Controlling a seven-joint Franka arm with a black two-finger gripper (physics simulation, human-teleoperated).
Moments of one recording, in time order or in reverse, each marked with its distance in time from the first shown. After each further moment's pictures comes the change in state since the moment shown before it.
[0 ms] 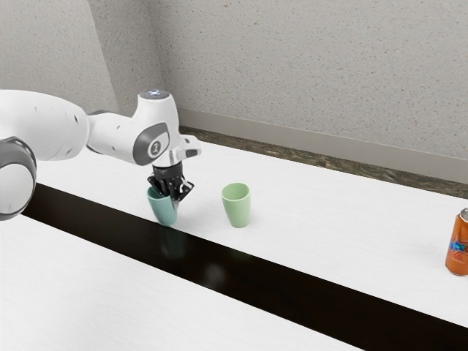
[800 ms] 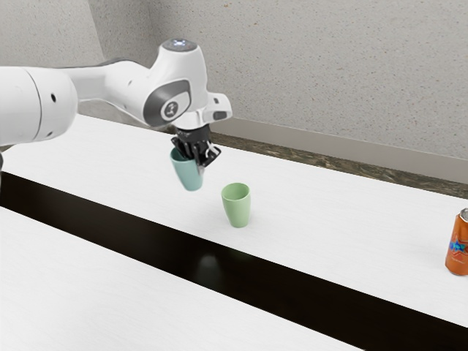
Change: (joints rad) arm -0.013 -0.170 -0.183 0.074 0.144 -0.167 -0.092
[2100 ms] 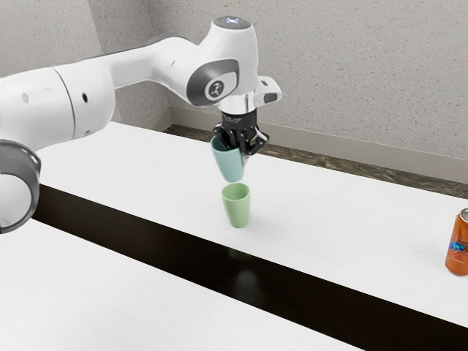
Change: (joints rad) arm -0.027 0.200 -0.190 0.374 0.095 -0.234 -0.255
